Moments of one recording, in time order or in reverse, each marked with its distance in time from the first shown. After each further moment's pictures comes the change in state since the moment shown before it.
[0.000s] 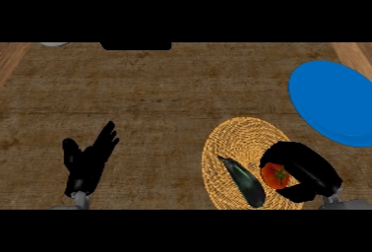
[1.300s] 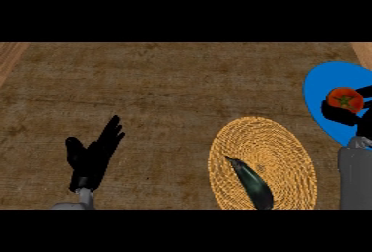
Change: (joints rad) left arm -0.021 -0.021 -0.018 -0.036 -0.023 -0.010 -0.009; right arm -0.364 0.218 -0.656 0.127 0.144 -0.547 0.985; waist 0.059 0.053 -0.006
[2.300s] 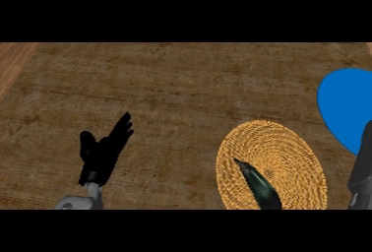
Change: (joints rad) left arm -0.045 -0.010 -0.038 0.026 -0.014 -0.020 0.022; right arm -0.310 -0.030 -0.428 0.185 0.808 -0.398 0.644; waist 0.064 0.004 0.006
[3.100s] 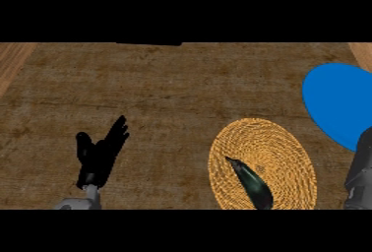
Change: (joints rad) left arm 0.016 -0.008 0.029 0.023 0.007 0.024 -0.002; right arm -0.061 0.003 -0.289 0.181 0.264 -0.118 0.086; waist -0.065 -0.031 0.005
